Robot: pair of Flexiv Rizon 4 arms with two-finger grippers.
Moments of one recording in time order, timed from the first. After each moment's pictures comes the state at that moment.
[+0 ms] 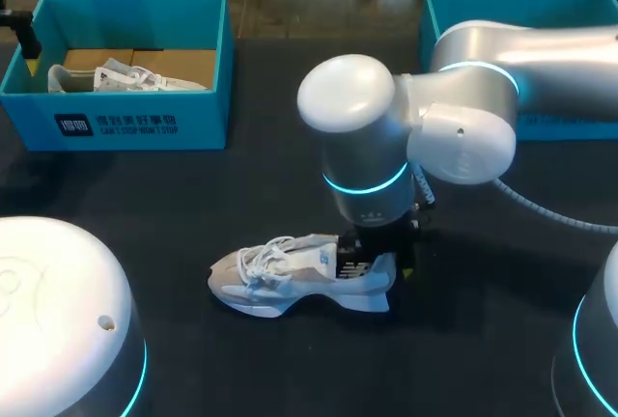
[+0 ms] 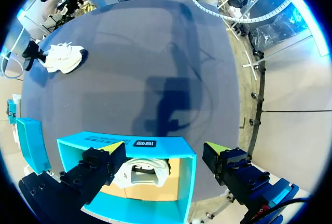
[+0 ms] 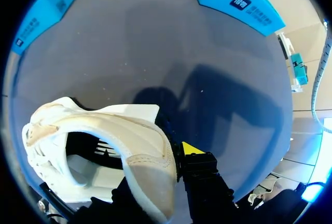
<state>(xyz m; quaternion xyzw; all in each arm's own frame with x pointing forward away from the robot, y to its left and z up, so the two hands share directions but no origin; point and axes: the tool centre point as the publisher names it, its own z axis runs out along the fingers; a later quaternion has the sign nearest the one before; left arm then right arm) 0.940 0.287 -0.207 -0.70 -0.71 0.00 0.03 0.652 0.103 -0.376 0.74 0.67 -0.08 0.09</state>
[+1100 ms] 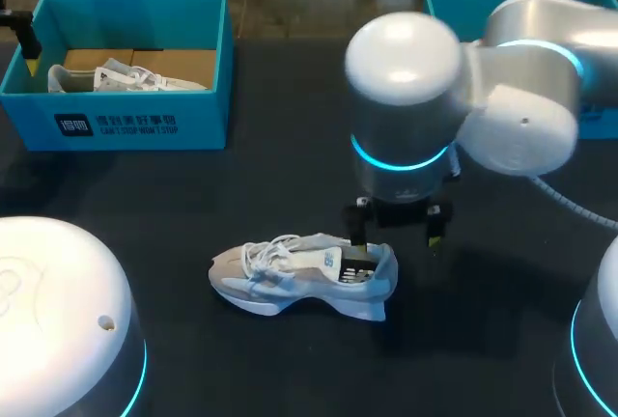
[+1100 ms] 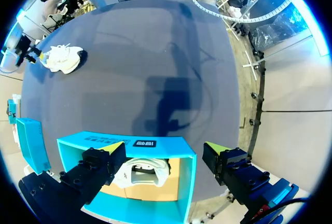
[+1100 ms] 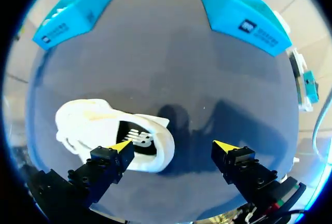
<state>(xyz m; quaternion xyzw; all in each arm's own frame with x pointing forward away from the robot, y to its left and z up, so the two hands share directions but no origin) 0.940 0.287 -0.207 -0.70 -0.71 0.00 0.03 0.662 0.110 -0.305 0.69 0.72 0.02 0.08</state>
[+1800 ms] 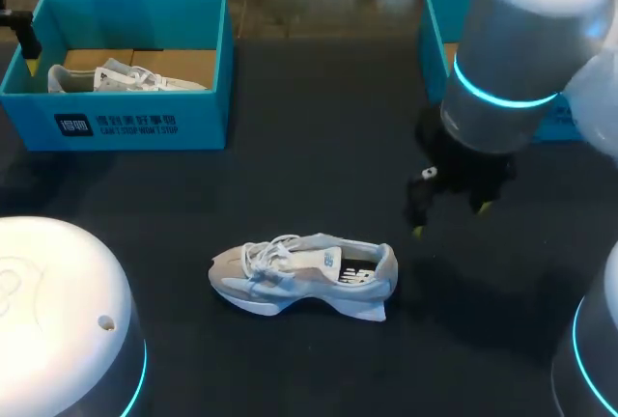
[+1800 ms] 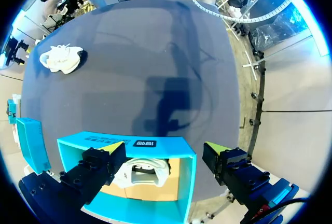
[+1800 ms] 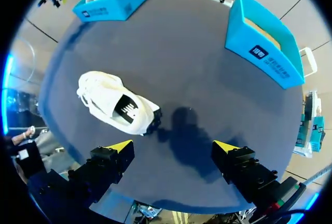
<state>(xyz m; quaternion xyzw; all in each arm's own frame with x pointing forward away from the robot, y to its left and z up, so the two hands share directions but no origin) 0.940 0.287 -0.207 -0.70 -0.71 0.00 0.03 0.659 0.047 -0.247 0.56 0.83 0.04 0.02</state>
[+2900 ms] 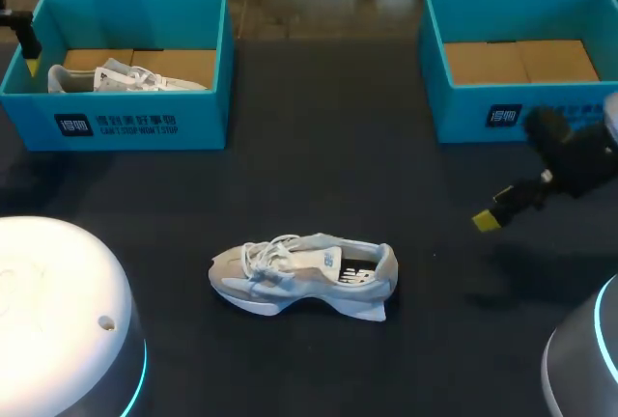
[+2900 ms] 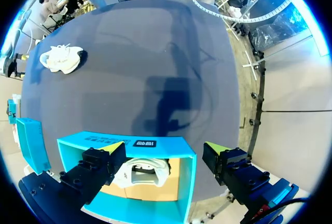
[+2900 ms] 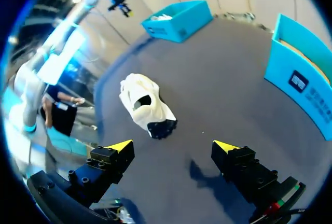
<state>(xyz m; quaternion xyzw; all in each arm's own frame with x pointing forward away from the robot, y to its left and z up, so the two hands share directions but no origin) 0.940 0.287 -0.207 -0.70 -0.71 0.00 0.03 0.682 -0.025 -0.279 0.35 0.87 0.32 -0.11</state>
